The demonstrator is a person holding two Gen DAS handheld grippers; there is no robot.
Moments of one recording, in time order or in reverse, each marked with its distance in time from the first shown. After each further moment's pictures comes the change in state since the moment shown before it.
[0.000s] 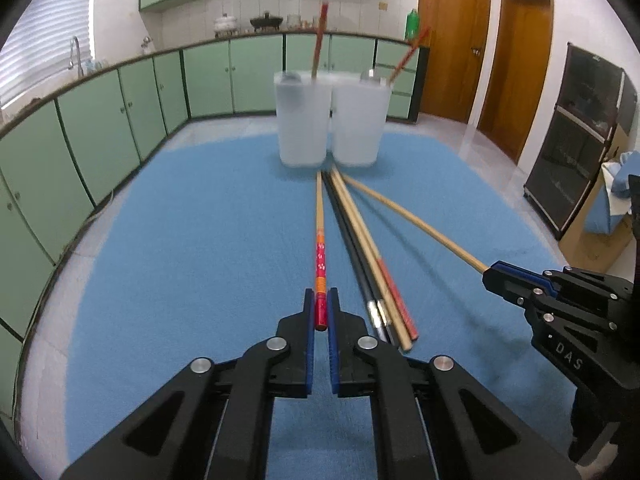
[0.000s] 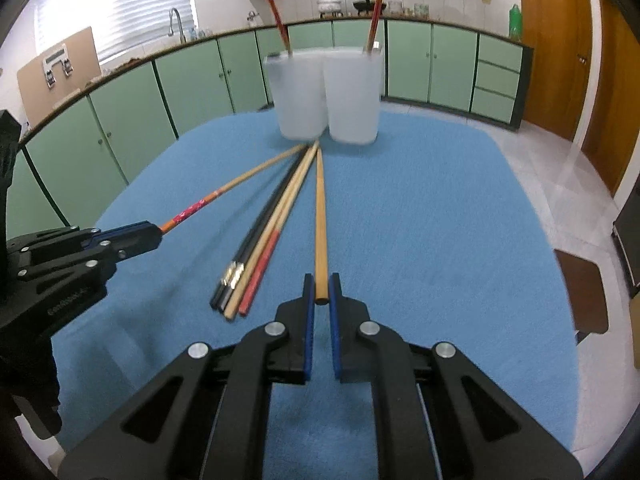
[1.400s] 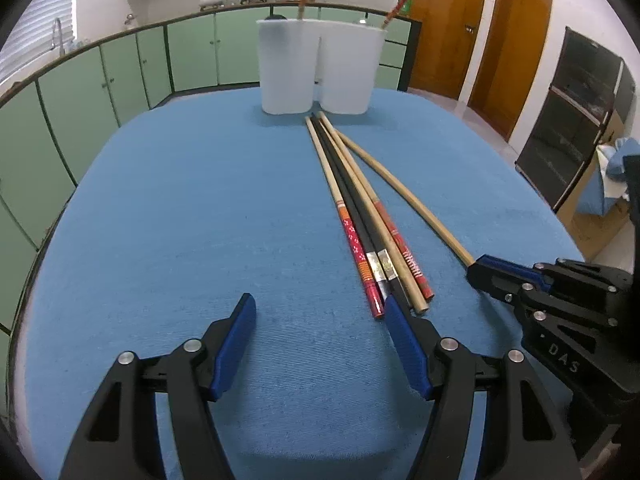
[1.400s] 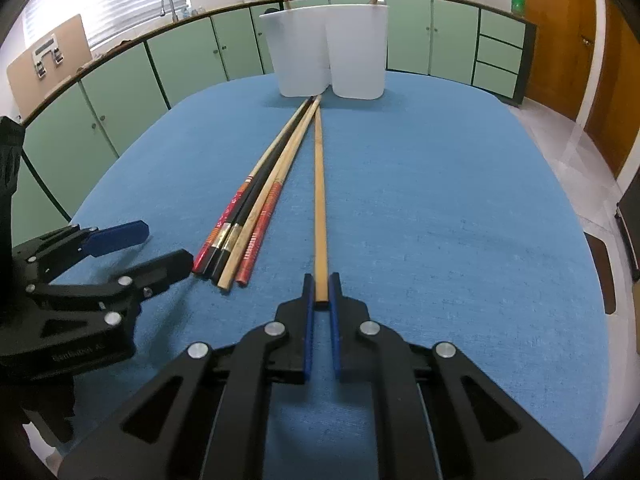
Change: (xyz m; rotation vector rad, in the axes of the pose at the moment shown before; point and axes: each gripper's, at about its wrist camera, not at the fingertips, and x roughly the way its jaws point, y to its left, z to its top) left arm 0.045 -0.007 -0.030 0.016 0.127 -0.043; right arm 0.038 0.010 -0.023 0.023 0.123 -0.002
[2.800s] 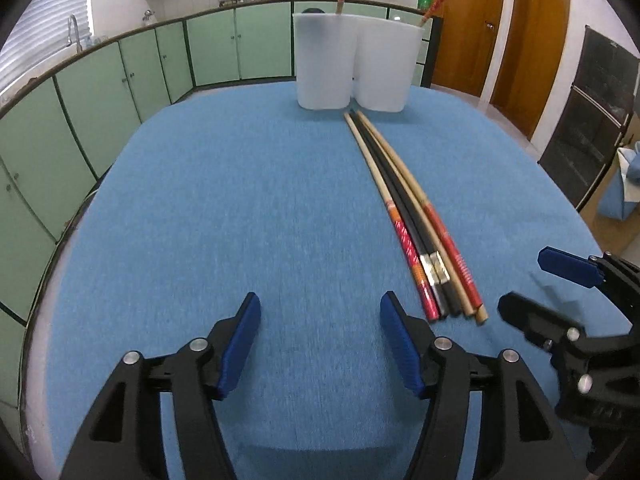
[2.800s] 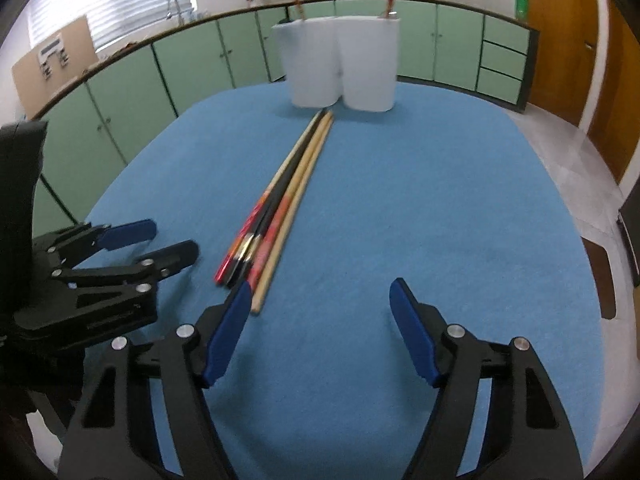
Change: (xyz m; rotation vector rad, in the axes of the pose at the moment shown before) left arm 0.002 0.028 0.003 -0.025 0.008 0.072; right arm -0.008 0.021 0.001 -0.039 -0.009 0.006
